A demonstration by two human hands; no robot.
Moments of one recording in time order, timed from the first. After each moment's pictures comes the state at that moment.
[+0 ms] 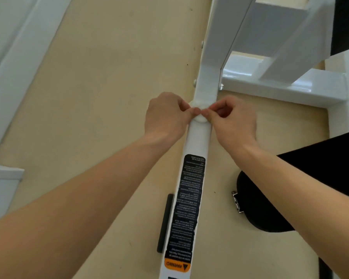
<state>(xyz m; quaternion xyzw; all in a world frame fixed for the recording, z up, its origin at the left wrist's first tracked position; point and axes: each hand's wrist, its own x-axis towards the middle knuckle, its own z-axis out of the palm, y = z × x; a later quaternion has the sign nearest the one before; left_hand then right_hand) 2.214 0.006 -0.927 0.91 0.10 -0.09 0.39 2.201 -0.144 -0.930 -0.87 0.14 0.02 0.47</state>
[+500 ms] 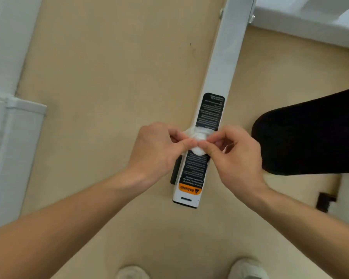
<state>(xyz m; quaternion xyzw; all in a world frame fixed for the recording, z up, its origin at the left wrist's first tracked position) 2.040 0.046 -0.916 0.86 0.14 -0.21 0.44 2.030 -0.129 -0.921 -0.86 0.07 0.11 0.49</state>
